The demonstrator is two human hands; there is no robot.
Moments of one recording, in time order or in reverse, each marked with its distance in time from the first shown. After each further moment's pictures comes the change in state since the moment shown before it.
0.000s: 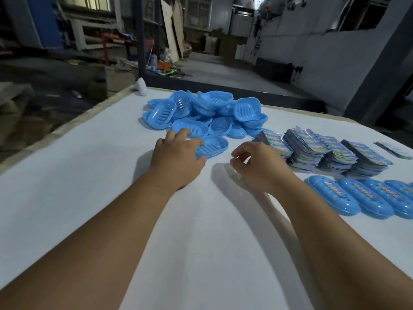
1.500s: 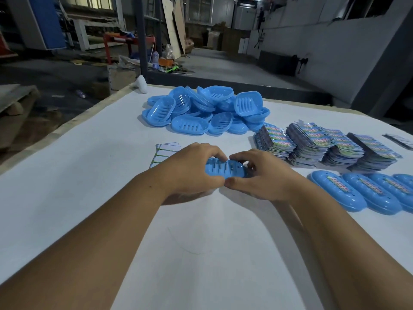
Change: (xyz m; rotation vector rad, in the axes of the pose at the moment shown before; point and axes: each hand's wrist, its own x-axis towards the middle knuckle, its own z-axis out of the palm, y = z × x) left_hand -0.014 0.019 -0.017 -0.402 -0.335 0.150; right_hand -0.014 0.019 -0.003 0.056 -0.173 -0.174
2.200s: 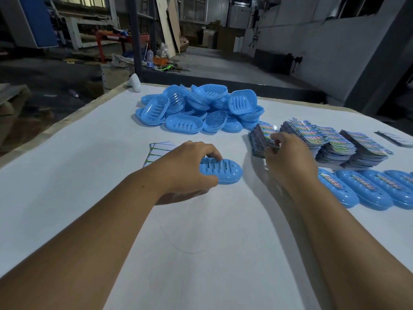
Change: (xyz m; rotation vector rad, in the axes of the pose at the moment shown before) left_hand 0.001 -0.001 0.000 0.001 -0.025 -0.010; right_hand 0.006 0.030 -0.015 -0.164 0.427 0.467
